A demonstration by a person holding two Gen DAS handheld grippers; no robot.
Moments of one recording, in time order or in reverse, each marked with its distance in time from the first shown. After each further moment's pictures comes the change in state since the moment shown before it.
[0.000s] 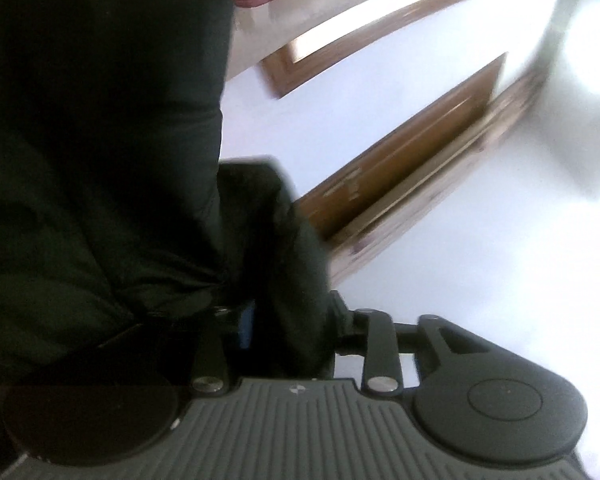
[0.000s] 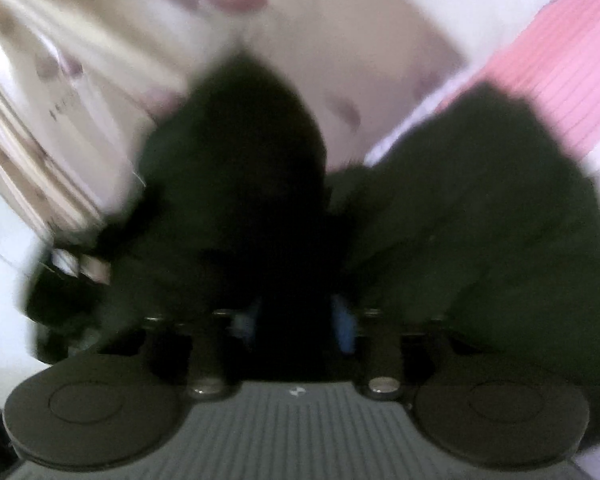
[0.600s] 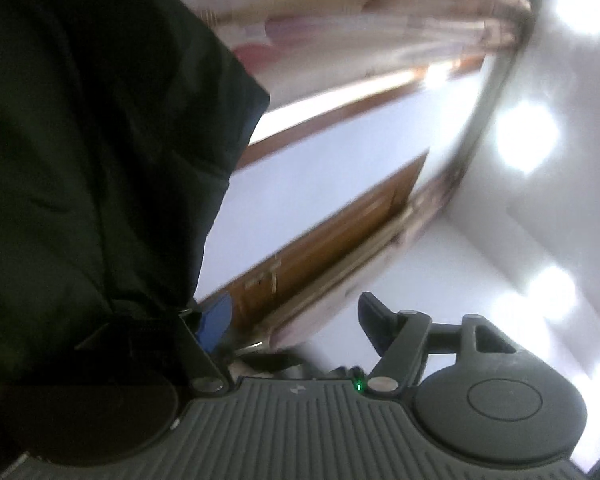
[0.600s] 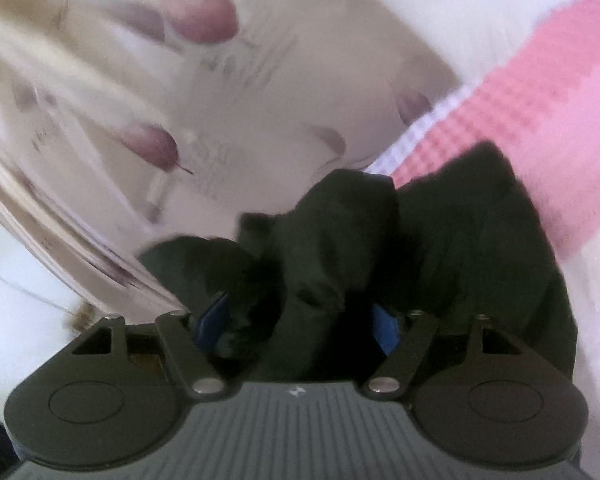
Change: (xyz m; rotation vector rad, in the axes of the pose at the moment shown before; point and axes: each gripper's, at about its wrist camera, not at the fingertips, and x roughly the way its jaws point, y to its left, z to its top) left arm -0.018 0.051 -0.061 -0.050 -0.333 -0.241; right arm 0.027 -0.004 0.070 -0.009 0.079 -0.059
